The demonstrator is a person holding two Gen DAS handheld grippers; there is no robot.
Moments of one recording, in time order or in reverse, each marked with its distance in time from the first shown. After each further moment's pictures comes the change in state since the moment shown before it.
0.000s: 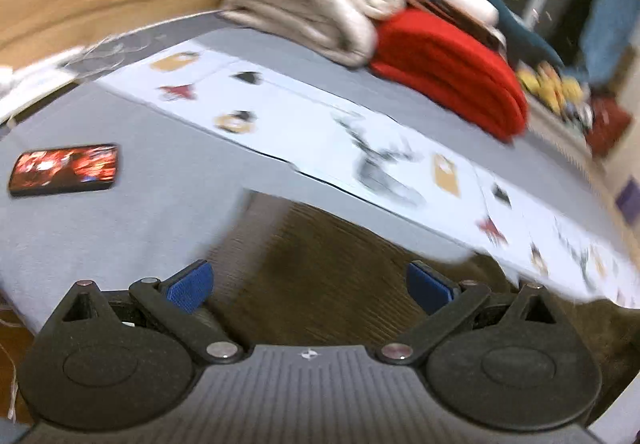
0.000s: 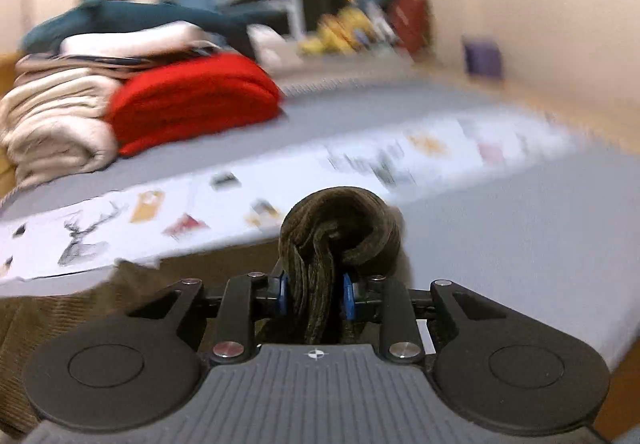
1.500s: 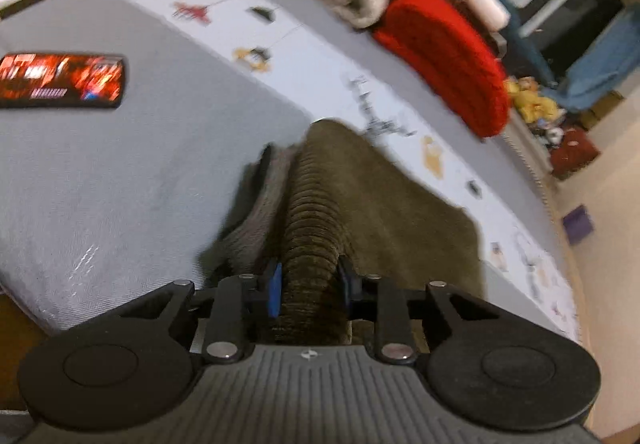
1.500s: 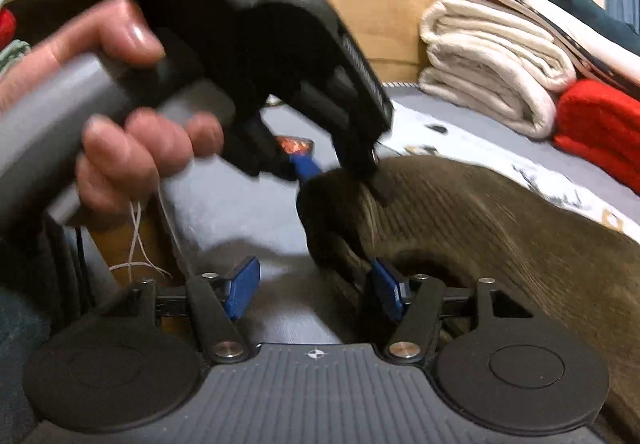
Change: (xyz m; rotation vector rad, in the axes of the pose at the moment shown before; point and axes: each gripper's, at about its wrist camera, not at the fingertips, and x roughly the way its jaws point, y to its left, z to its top) left arm 0.008 0.075 0.006 -0.130 0.163 -0.220; right arm -0.066 0.280 -0.100 -0.537 0.119 0.914
